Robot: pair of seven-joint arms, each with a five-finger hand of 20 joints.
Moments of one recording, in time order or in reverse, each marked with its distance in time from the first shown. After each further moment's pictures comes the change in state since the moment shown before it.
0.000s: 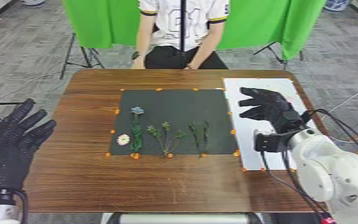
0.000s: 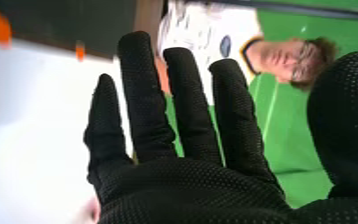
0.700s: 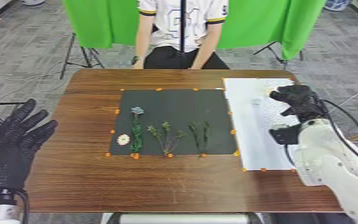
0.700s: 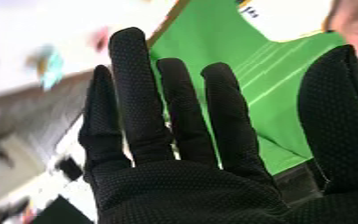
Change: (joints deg) left arm -0.7 -0.7 0.4 0.0 1.4 0.0 -1.1; right arm 13.1 9.1 -14.0 4.9 -38.6 10.3 29.1
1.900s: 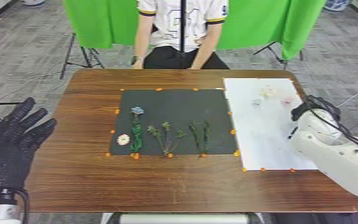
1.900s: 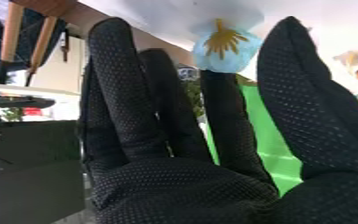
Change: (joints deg) left arm -0.3 0.4 0.5 -0.1 -0.6 0.0 1.4; right arm 29.1 0.7 -28.9 24.3 -7.6 -23.6 16.0
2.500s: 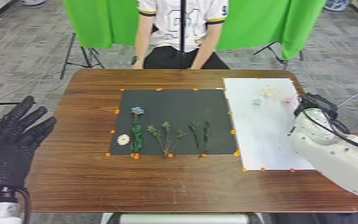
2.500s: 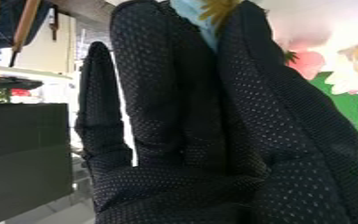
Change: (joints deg) left arm -1.7 -1.2 0.5 0.1 0.8 -0.1 -1.4; right arm 4.3 -0.6 -6.8 4.0 -3.1 4.3 -1.6
